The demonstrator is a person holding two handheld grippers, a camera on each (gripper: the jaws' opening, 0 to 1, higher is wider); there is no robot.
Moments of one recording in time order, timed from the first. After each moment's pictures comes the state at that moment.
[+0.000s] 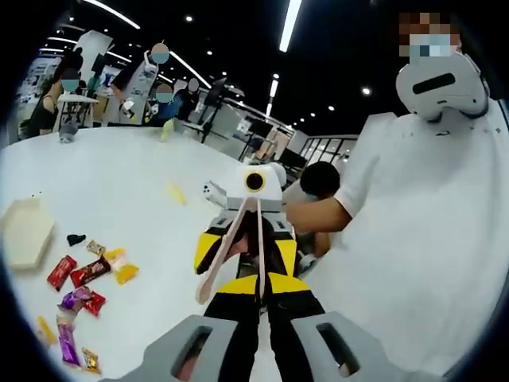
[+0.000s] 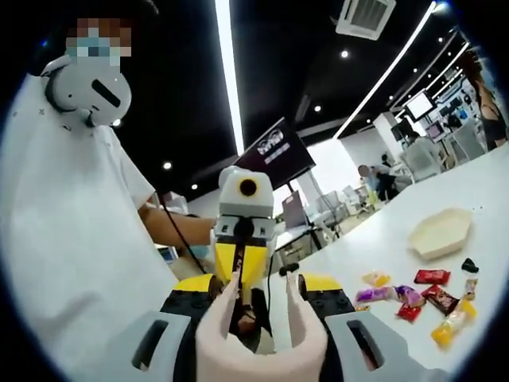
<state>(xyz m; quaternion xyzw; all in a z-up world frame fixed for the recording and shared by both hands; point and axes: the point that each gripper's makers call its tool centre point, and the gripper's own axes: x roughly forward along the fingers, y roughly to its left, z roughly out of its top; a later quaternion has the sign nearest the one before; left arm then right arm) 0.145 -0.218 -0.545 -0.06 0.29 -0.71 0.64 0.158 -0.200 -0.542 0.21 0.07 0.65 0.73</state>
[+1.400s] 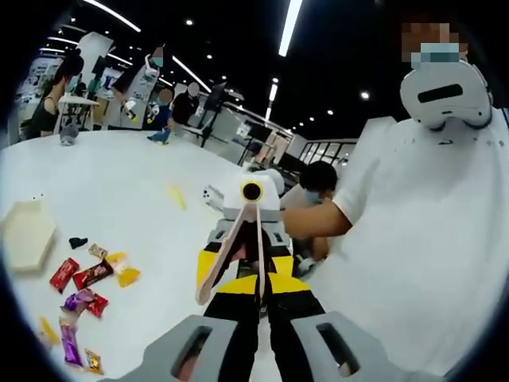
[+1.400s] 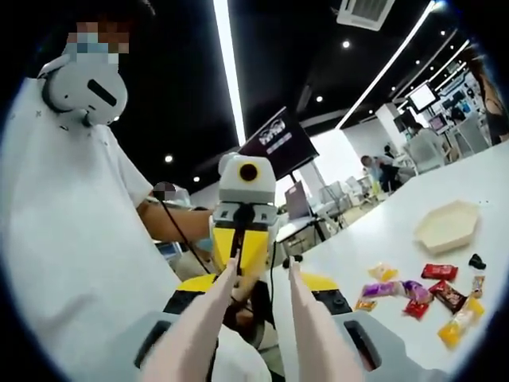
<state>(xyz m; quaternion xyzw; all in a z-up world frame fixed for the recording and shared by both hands) 0.150 -0.212 -0.537 -0.06 0.28 -0.71 0.64 0.157 -0.184 -0.547 0.20 0.10 0.66 0.72</state>
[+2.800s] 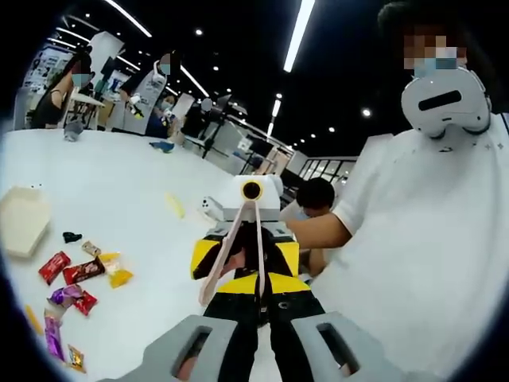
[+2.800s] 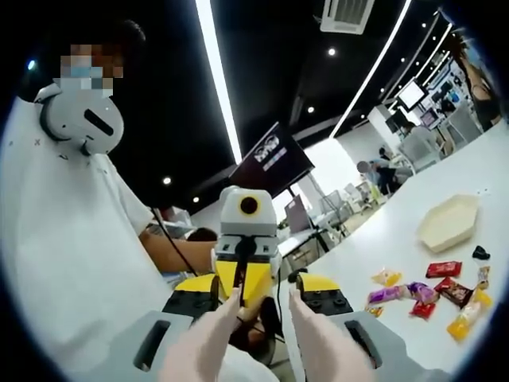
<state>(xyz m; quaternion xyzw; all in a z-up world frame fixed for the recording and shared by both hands) 0.148 -0.221 -0.540 -0.11 0.27 -0.71 0.64 0.163 -0.190 -0.528 0.26 0.09 0.65 0.71</state>
